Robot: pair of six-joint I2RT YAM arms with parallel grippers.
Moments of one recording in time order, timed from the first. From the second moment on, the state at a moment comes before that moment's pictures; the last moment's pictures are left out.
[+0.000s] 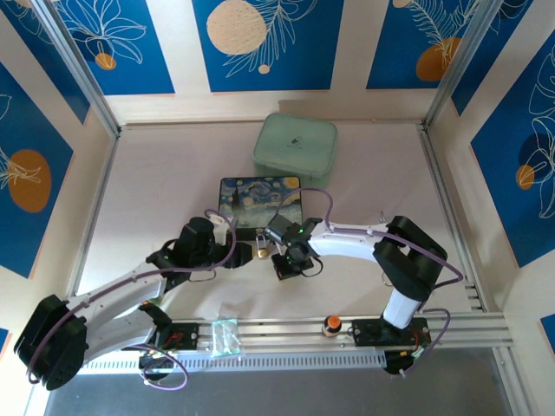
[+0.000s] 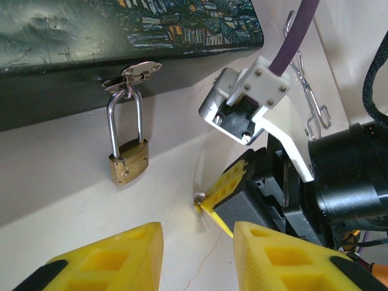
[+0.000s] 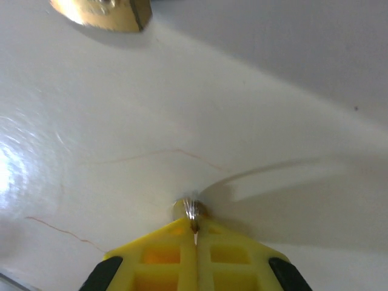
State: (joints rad) left arm -0.66 1.02 0.43 -0.05 0.40 -0.63; right arm 0.93 1.69 0.96 -0.62 -0.19 0.57
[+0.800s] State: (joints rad) left arm -0.66 1.01 0.41 -0.04 0.39 -0.63; right arm 0.93 1.53 0.88 -0.67 -0.18 0.76
